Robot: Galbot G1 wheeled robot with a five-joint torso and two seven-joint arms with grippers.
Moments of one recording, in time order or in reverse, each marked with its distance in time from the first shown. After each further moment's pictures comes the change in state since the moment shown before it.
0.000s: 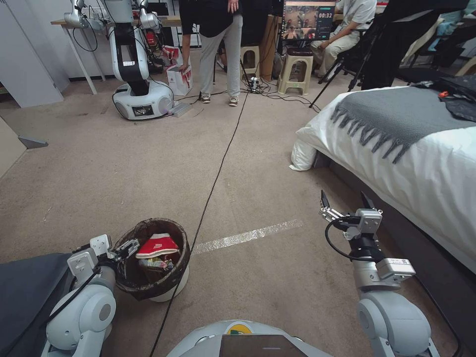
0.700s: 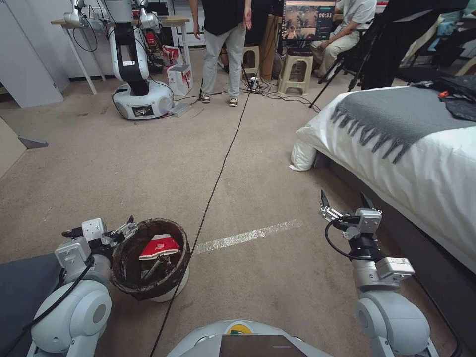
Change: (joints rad) left arm -0.012 0.038 -0.013 -0.106 0.071 -0.071 0.076; right arm -0.002 0.009 0.000 0.009 0.003 -0.021 0.001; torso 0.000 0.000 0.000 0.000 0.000
